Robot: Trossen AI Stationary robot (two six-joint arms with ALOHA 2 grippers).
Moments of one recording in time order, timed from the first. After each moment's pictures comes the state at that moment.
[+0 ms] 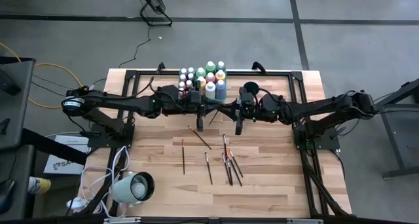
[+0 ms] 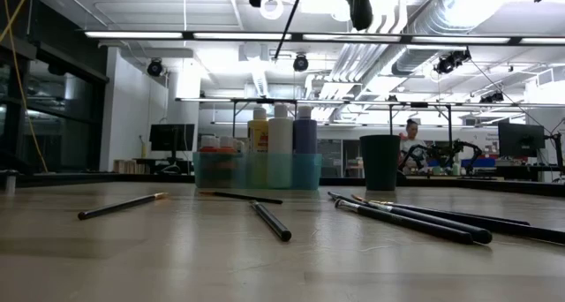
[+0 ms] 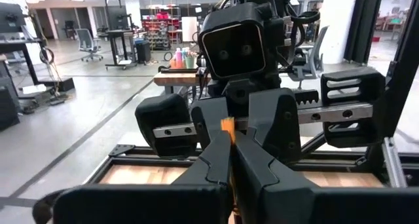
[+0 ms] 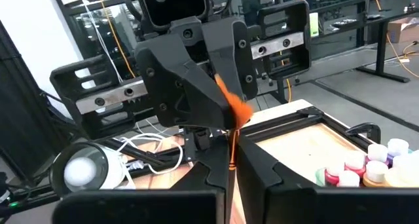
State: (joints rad) left arm 0.04 1.39 1.06 0.42 -0.04 0.03; right arm 0.01 1.29 0.85 0.45 0.15 0.25
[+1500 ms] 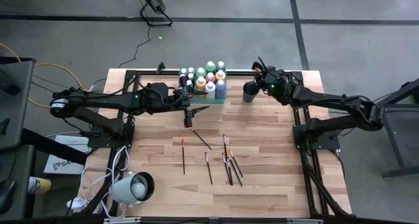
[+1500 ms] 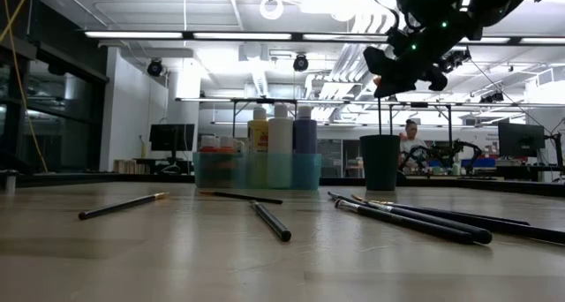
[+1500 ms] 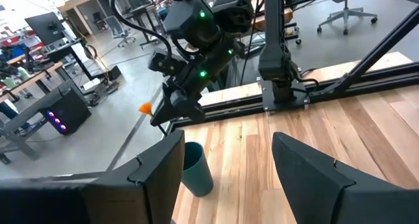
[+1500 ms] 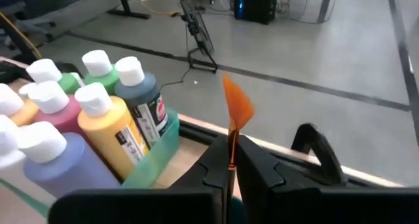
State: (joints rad) left arm 0.04 1.21 1.06 0.05 -0.19 0.31; right arm -0.48 1.15 0.69 0.00 0.54 0.38
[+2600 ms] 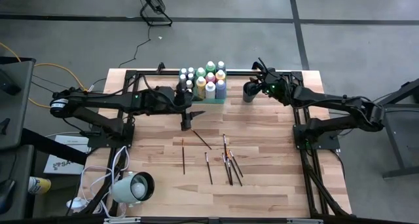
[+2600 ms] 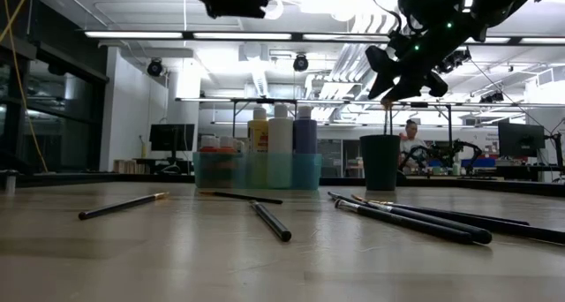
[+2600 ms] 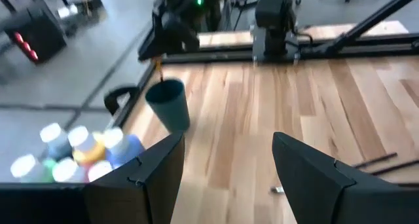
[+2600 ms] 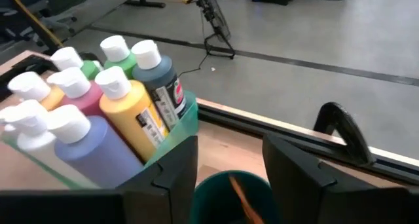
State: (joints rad) left arm 0.04 1.21 1.06 -0.17 -0.21 0.10; right arm -0.49 1.14 0.67 -0.02 0.45 0.45
